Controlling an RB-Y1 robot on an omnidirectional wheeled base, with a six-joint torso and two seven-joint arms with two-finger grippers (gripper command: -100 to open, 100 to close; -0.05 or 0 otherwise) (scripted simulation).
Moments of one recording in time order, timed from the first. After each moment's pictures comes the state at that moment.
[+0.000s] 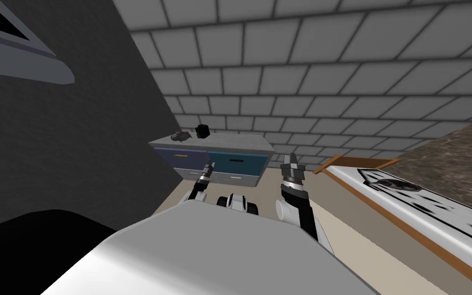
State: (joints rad) left arm 0.39 0.15 -0.03 -1.69 -0.02 -0.57 0.05; right arm 0.46 0.00 0.01 -2.22 0.05 -0.44 -0.03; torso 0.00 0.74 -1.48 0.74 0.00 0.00
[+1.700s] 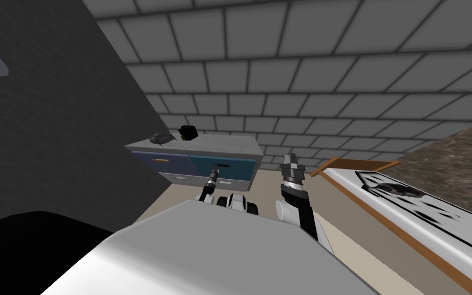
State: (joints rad) left arm 0.29 0.01 -0.02 -1.36 -0.01 -0.56 0.02; right arm 0.46 0.00 0.01 -2.22 0.05 -0.44 -0.03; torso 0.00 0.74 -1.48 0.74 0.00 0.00
